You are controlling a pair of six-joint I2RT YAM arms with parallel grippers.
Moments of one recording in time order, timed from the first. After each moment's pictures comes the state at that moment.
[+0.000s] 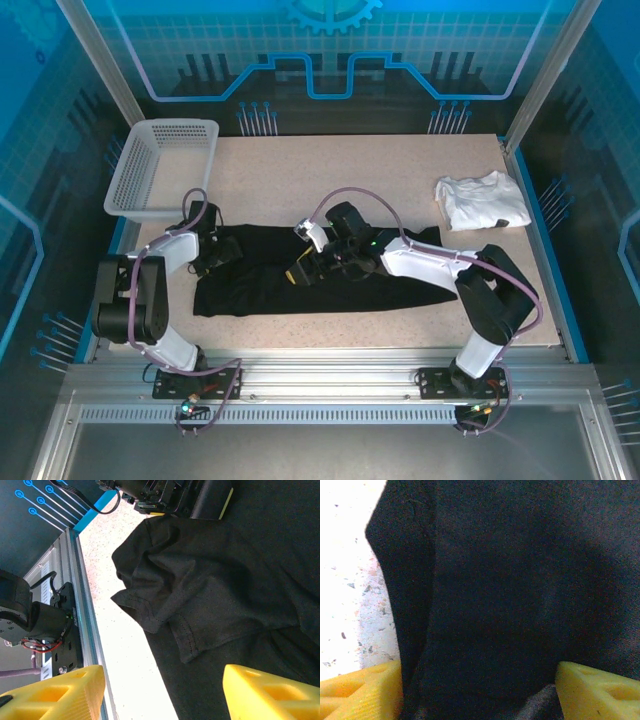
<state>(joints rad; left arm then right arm) 0.02 1.59 0.82 -0.48 0.03 -0.50 0.76 1.68 1.05 -0.09 -0.61 0.21</state>
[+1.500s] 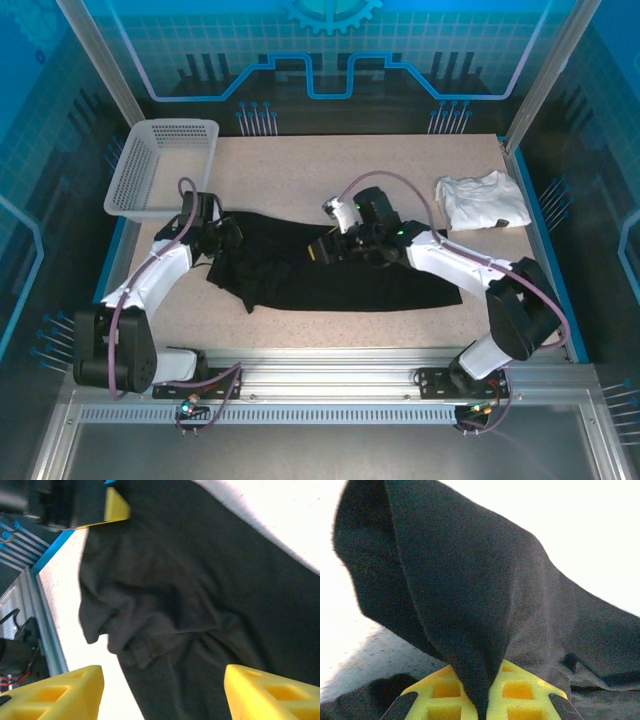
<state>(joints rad) -0.05 1.31 0.87 -0.50 0.14 -0.53 0.62 1.53 1.03 -0.19 -0.49 0.21</state>
